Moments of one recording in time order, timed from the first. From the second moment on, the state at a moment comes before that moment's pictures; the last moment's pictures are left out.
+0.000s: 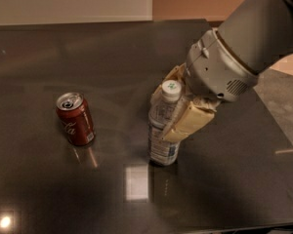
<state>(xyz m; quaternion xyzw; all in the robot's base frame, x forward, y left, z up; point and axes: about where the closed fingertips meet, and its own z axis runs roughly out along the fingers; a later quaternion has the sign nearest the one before) 0.384 -0.038 0.956 -0.73 0.61 0.18 0.24</state>
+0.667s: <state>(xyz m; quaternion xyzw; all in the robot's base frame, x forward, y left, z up) 0.405 0.010 0.984 -0.74 0.59 0.22 0.25</state>
